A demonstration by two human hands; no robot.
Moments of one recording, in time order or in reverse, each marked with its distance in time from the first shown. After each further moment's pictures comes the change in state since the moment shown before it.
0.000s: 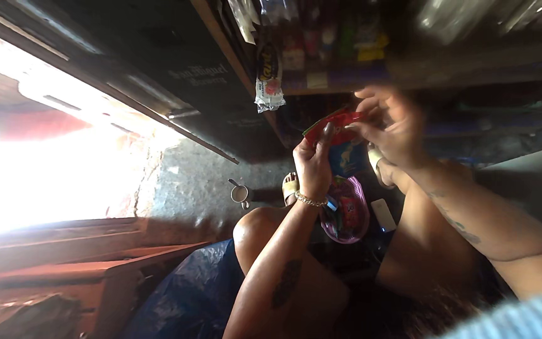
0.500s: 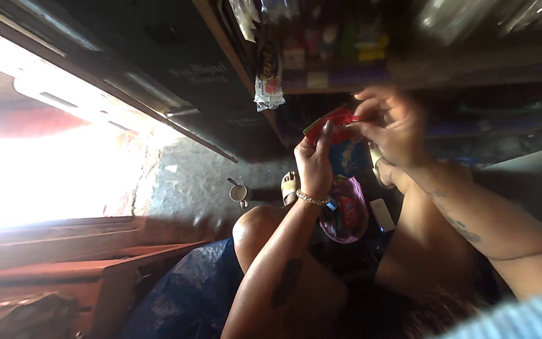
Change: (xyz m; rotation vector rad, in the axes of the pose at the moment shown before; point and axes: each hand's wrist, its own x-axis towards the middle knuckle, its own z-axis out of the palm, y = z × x) left_hand 0.000 0.000 0.004 -0.008 0.024 -0.058; right_hand 0.001 -0.001 0.002 0.070 0.024 0.020
